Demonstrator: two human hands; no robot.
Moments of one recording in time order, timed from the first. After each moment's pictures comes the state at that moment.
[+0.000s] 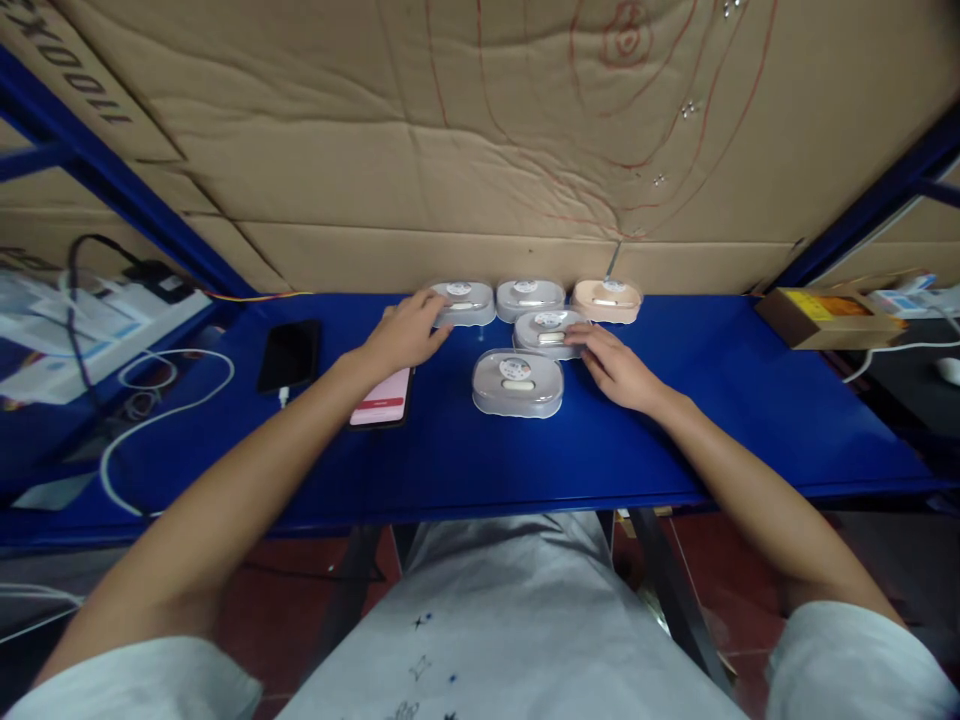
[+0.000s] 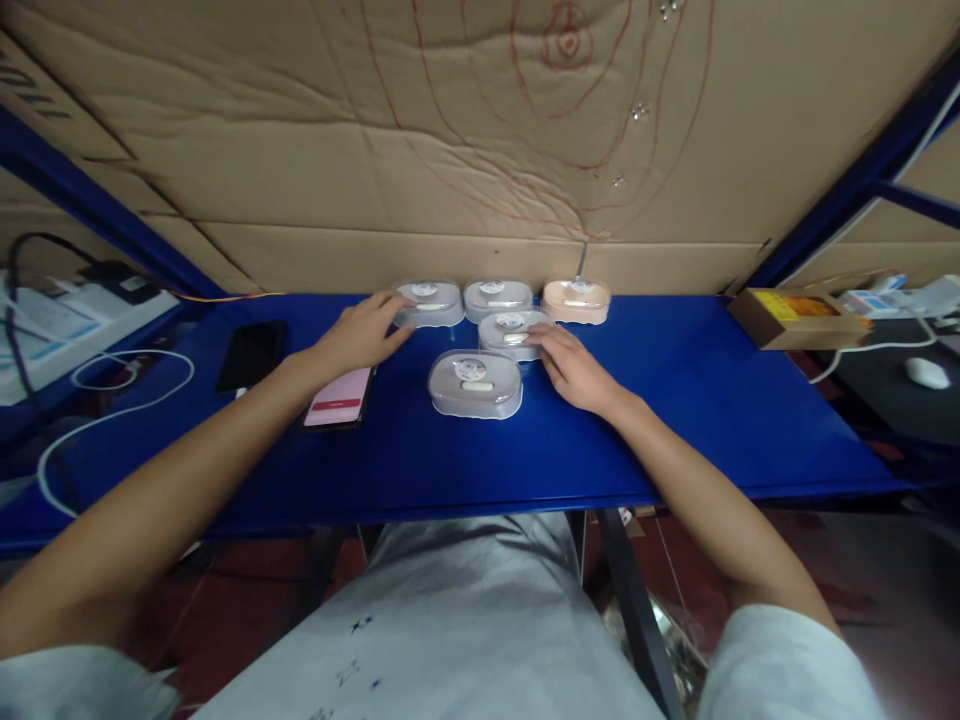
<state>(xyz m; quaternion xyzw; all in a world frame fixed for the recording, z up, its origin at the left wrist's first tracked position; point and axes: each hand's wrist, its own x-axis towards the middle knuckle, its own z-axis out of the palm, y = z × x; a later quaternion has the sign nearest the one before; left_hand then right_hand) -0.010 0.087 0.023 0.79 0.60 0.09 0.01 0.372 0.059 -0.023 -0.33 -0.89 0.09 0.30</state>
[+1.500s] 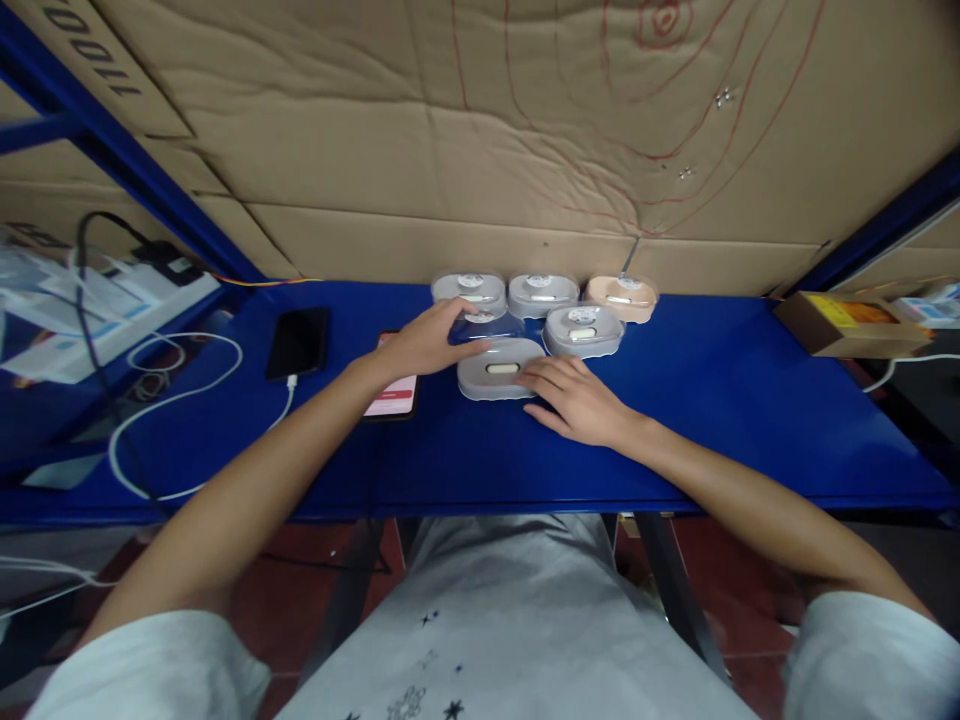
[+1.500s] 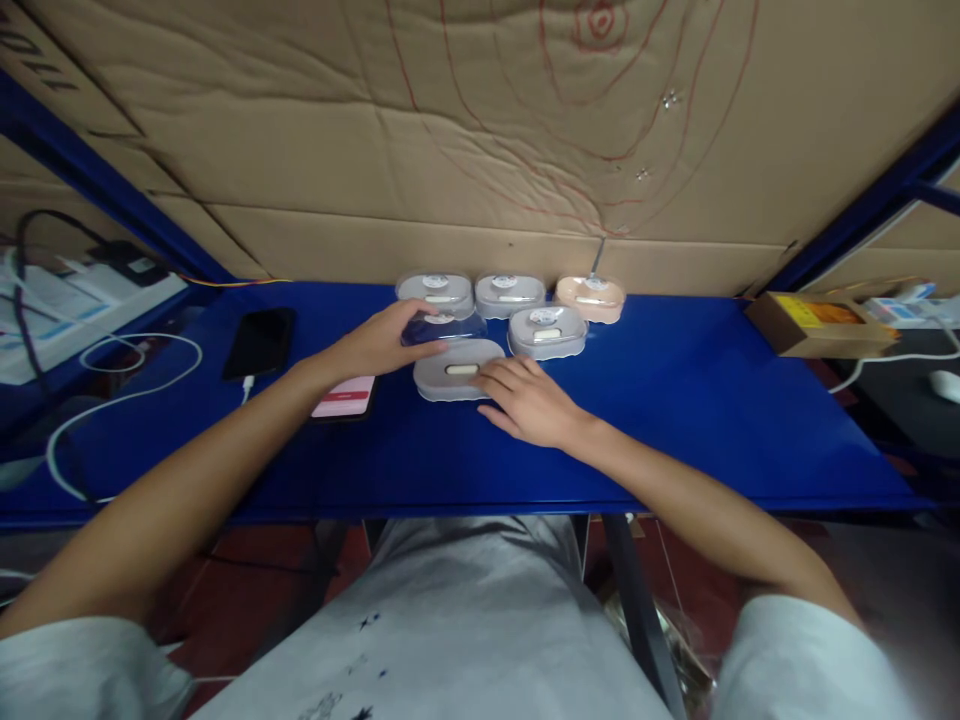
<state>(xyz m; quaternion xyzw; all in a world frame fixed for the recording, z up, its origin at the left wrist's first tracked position) -0.012 0.082 0.004 0.82 0.50 0.21 0.17 0.299 0.013 -0.022 -0.23 -0.95 -0.03 0.23</state>
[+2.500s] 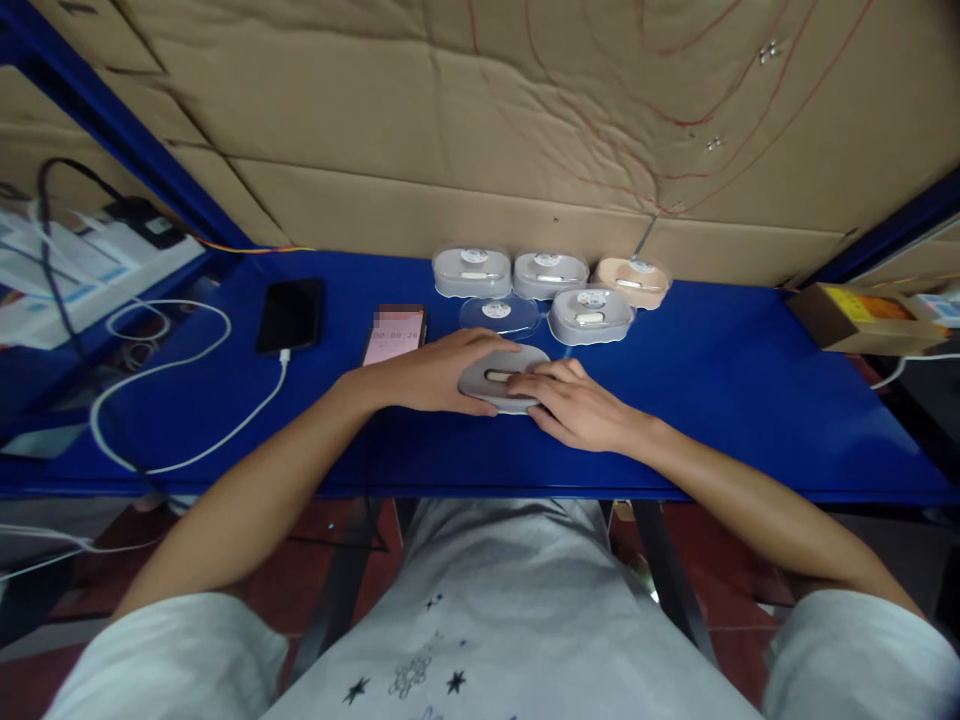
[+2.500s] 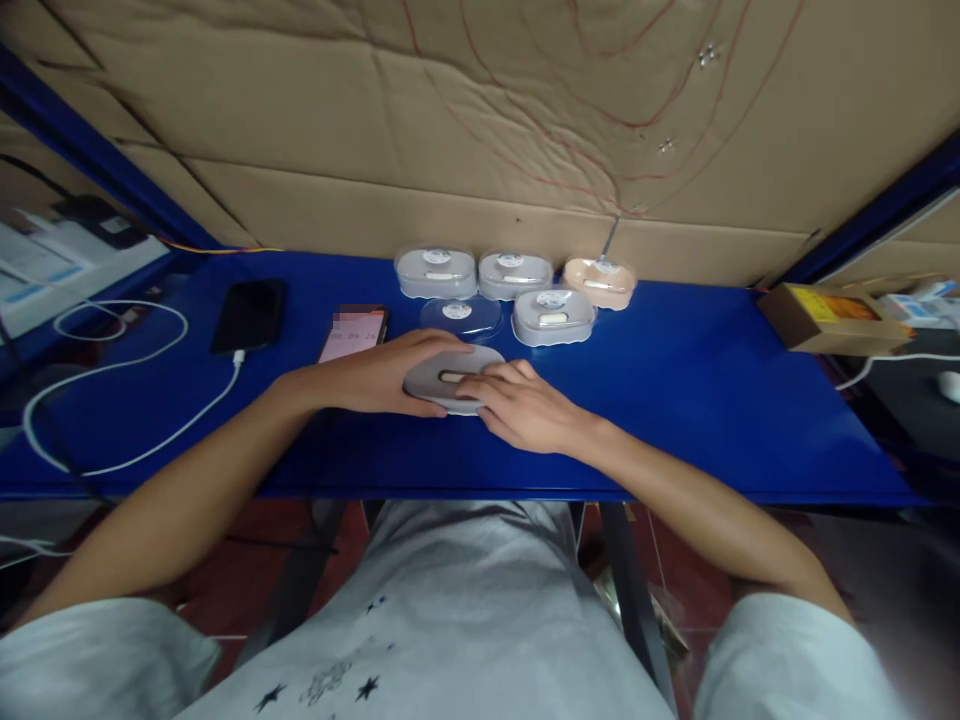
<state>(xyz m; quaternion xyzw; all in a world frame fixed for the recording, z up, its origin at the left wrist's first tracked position) -0.001 0.019 0.001 0.89 0.35 0.14 0.26 0.295 -0.003 -0.026 -0.18 -0.96 0.07 0.21</state>
